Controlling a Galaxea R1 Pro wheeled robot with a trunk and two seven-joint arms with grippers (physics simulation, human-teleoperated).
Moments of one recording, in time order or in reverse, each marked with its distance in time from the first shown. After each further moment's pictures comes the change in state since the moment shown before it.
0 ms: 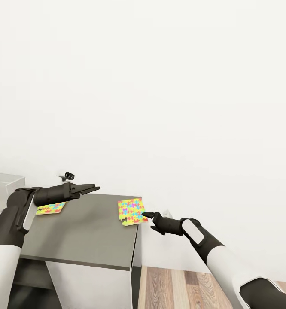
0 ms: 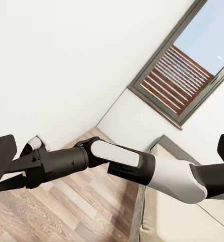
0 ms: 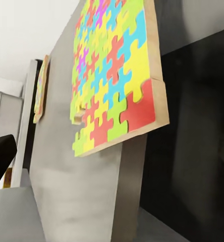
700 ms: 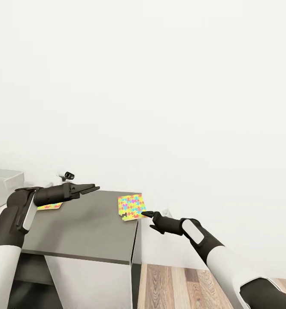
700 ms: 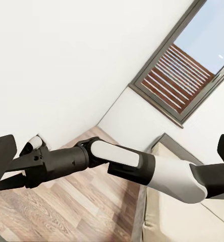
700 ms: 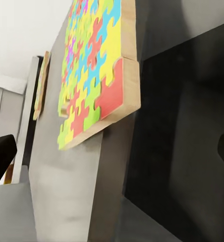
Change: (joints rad) left arm 0.000 0.000 0.000 -0.002 0.000 0.000 0.000; right arm 0.000 -0.001 0.003 0.000 0.001 -0.004 0.037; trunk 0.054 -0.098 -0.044
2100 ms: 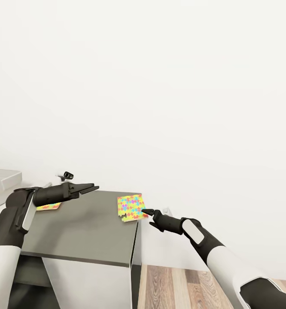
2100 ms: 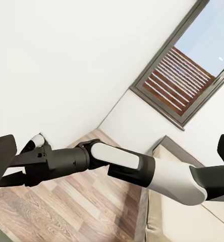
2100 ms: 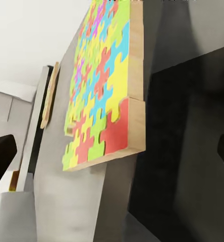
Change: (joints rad) left arm 0.002 -0.001 0.012 0.000 0.000 0.000 0.000; right arm 0.000 -0.002 0.000 0.000 0.002 -0.037 0.049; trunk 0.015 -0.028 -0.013
